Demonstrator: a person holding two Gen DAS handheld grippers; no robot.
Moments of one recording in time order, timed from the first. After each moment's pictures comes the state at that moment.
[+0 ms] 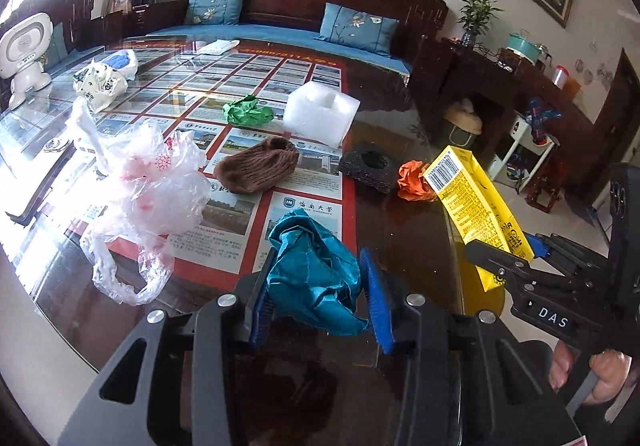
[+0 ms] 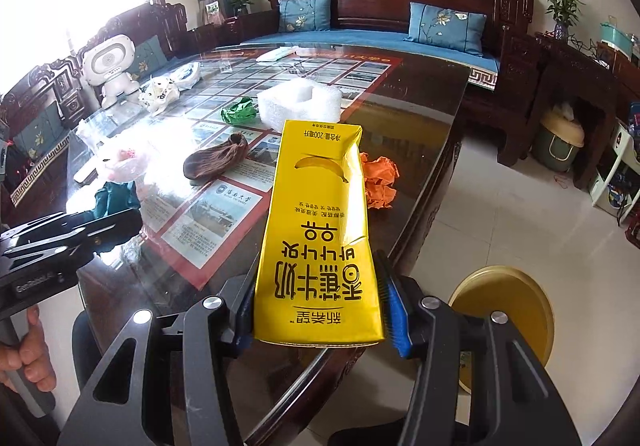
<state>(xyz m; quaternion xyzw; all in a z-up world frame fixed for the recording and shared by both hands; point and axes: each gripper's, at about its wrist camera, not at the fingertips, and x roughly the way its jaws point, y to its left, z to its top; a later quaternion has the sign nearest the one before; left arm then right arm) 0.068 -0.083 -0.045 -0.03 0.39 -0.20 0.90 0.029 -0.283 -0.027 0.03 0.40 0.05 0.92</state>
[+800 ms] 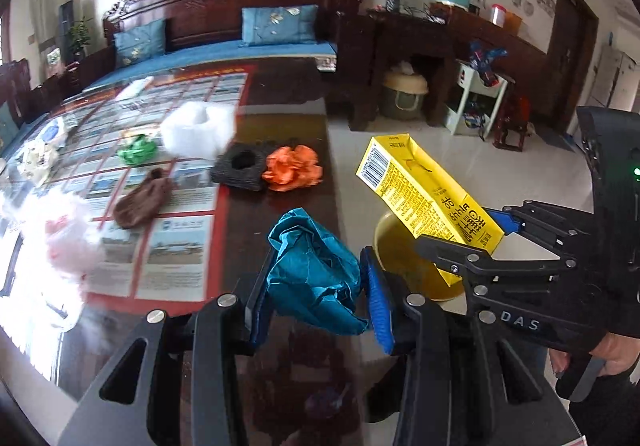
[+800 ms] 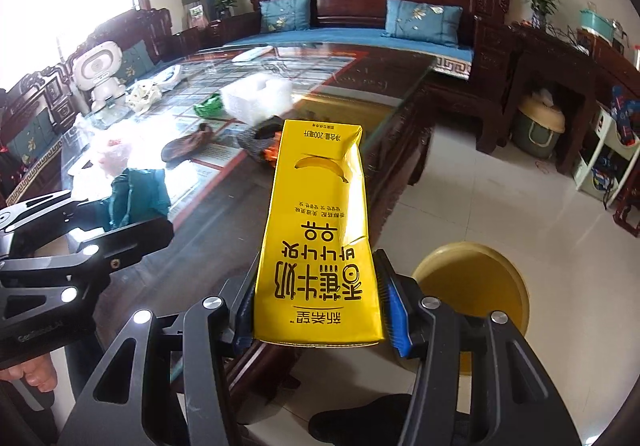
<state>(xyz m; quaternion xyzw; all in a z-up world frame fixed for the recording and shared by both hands) 0.031 -0.209 -0.036 0.09 0.37 -0.29 0.88 -0.014 -0.347 -0.030 0.04 0.40 0.02 0.91</state>
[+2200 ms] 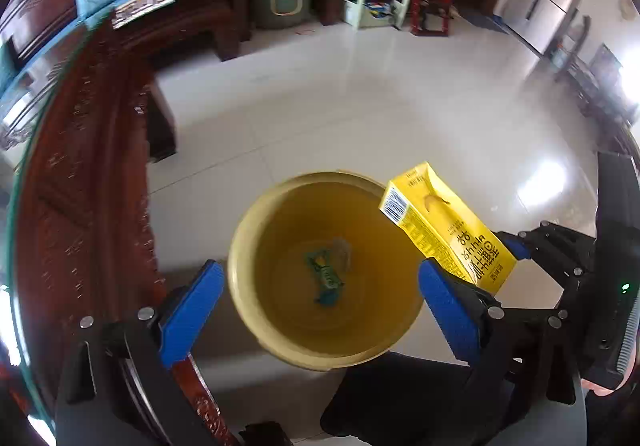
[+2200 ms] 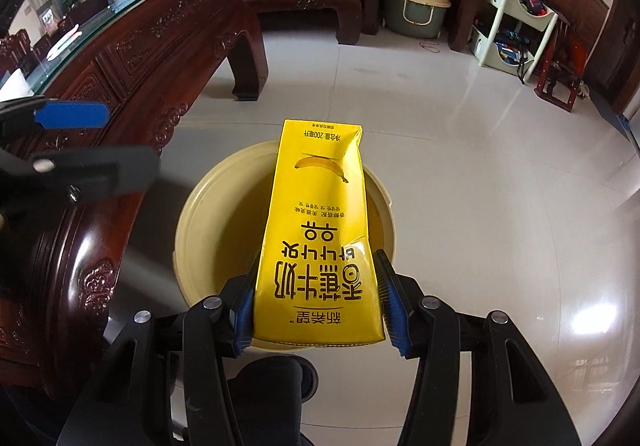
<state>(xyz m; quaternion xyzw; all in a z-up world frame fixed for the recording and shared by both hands) 0.110 -0.513 -0.144 0.22 0.47 -0.42 0.74 -0.022 -0.590 -0.166 0.11 0.52 -0.16 0.83</state>
